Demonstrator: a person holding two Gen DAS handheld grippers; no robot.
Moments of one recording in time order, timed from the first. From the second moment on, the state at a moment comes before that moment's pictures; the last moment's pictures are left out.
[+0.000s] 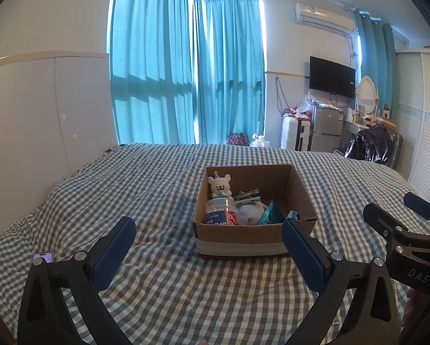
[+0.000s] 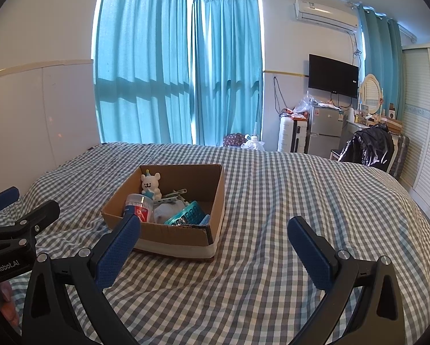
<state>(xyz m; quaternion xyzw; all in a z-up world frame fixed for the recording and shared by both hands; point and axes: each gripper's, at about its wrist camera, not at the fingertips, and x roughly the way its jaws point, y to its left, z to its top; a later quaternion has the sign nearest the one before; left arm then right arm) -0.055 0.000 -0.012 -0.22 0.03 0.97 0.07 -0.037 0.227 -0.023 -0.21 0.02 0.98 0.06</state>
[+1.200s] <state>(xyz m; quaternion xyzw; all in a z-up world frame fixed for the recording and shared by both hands) -0.055 -0.004 -0.016 -0.22 0.03 0.97 0.06 -0.036 0.226 -0.026 -0.21 0.02 0.97 0.06</state>
